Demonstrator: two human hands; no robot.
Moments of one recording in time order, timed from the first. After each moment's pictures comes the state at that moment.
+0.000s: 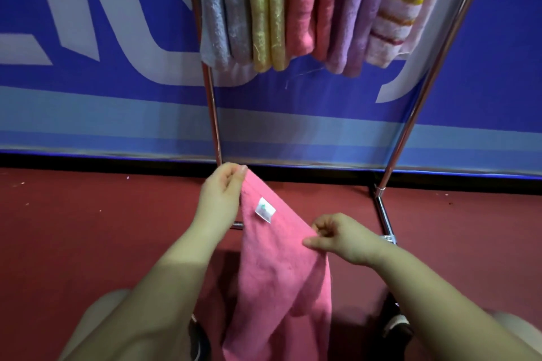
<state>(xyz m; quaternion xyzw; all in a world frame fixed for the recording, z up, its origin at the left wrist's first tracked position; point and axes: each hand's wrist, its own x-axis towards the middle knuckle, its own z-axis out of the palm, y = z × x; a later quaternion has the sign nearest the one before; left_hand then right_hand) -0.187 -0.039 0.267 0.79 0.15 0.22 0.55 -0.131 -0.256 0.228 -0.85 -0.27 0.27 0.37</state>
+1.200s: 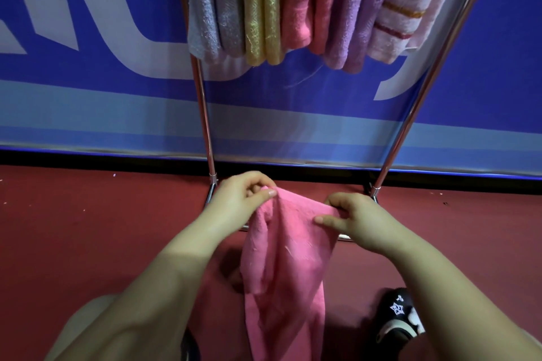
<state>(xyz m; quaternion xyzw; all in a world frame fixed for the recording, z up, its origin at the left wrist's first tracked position) -0.160 -0.047 0.257 0.85 0.03 0.07 0.52 -0.109 -0.269 0.263 -0.90 -0.28 0.13 0.32</state>
